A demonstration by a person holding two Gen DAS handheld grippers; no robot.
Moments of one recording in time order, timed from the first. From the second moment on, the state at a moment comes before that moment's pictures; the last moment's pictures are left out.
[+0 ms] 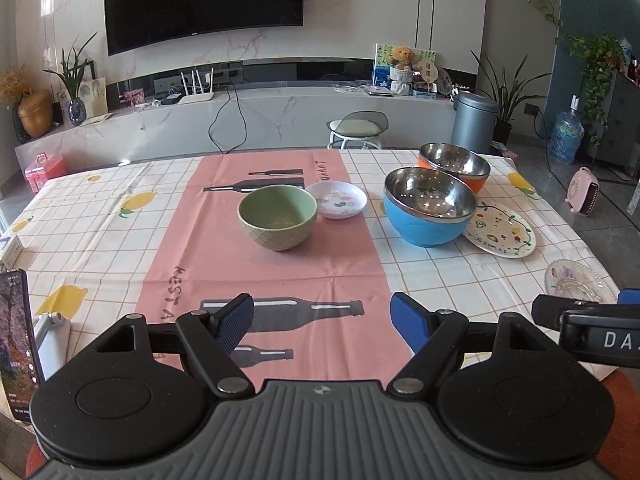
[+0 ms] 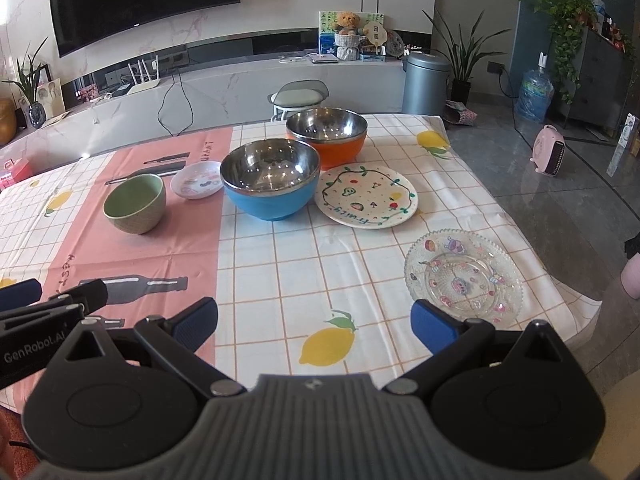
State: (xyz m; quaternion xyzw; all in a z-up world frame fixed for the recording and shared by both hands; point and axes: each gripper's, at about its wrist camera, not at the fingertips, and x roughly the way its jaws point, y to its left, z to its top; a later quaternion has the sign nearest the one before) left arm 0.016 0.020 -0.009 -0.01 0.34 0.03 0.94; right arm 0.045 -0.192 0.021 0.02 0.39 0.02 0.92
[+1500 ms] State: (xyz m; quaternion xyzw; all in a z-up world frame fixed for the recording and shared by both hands) left arm 0.128 0.165 -0.052 -0.26 0.33 0.09 0.90; right arm 0.217 -0.067 -0.034 0.09 0.42 0.10 0.90
